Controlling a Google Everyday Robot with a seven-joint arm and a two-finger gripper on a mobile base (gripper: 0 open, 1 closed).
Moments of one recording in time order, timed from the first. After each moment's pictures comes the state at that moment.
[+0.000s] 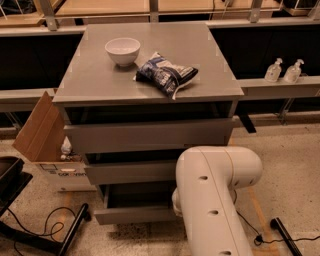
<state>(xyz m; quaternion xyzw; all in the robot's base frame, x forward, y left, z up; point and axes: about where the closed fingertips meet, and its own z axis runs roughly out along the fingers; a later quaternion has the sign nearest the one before) 0.590 -0.103 0.178 -0.67 0.74 -0.03 0.05</state>
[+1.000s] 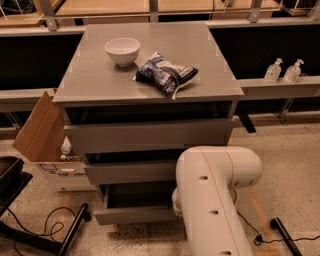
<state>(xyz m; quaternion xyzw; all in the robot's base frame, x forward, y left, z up) 0.589 -0.103 0.178 -0.67 0.74 -0.03 0.05</state>
